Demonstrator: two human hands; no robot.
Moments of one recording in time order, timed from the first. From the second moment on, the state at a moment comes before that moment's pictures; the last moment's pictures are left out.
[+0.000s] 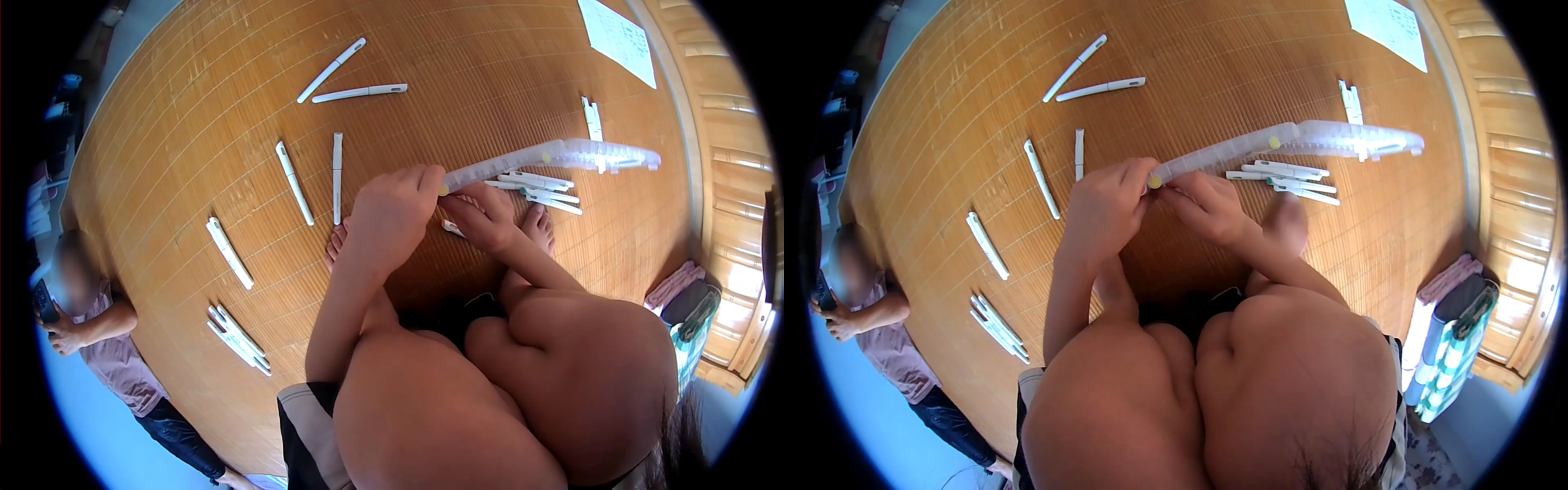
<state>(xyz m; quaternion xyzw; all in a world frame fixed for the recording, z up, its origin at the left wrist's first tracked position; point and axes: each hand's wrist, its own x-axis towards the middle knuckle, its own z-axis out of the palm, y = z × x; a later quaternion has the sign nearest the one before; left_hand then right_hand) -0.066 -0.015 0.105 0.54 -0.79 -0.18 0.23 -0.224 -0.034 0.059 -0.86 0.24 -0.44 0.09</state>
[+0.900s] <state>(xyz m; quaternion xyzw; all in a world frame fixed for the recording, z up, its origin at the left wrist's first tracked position) -0.071 -0.017 0.111 0.54 -0.80 -0.16 0.20 -0.266 -0.036 0.037 -0.86 0.38 -0.30 0.14</state>
